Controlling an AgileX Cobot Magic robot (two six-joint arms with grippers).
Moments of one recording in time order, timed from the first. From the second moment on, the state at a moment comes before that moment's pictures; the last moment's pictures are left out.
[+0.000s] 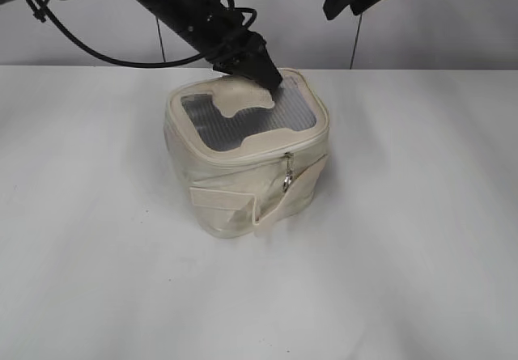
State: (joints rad) left arm -0.42 2.36 -2.12 -0.74 1.16 0.71; right arm 0.29 2.35 -2.45 0.25 1.22 -0.23
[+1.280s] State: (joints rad) left arm -0.47 2.35 -2.18 -0.66 1.22 0.71; right arm 0.29 1.98 -1.74 0.28 1.21 -0.32
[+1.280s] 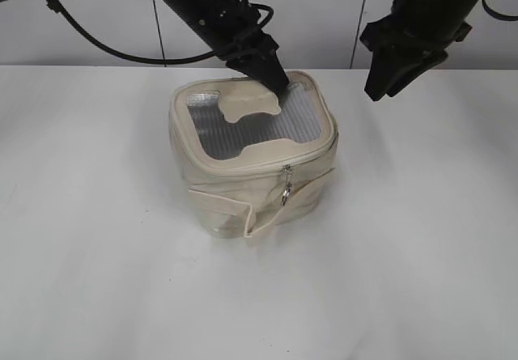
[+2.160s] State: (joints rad) left arm -0.48 2.18 -1.91 -0.64 1.15 0.72; right arm 0.29 1.93 -1.71 0.42 1.21 -0.41
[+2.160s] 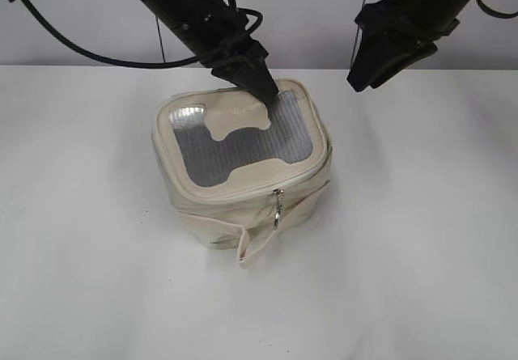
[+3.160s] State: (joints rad) left arm -0.50 2.17 -1.90 -0.74 1.22 0.99; right arm 0.25 2.05 -1.71 0.28 1.16 -0.51
